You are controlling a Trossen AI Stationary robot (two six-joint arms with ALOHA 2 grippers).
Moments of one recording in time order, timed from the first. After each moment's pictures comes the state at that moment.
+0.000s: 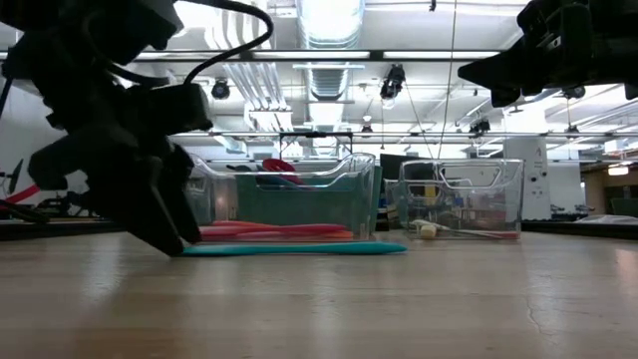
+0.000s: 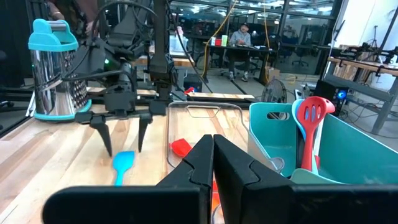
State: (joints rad) left arm -0.39 1.56 0.66 -0.09 -0.35 -0.45; right arm -0.13 0.57 0.16 0.39 -0.02 -0.05
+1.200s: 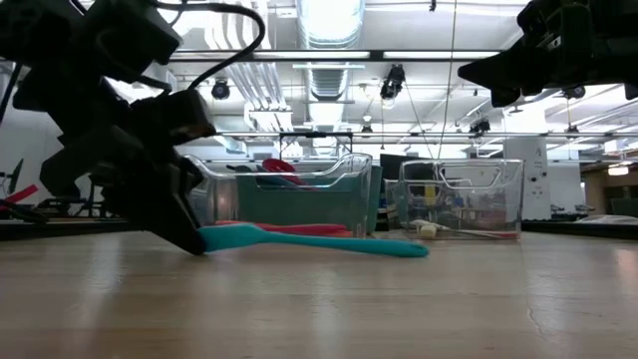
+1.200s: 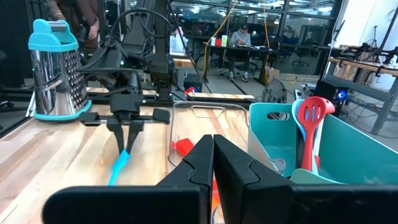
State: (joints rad) left arm -0.34 1.57 0.54 0.21 -0.25 -0.35; right arm -0.13 0.57 0.16 0.39 -0.02 -0.05
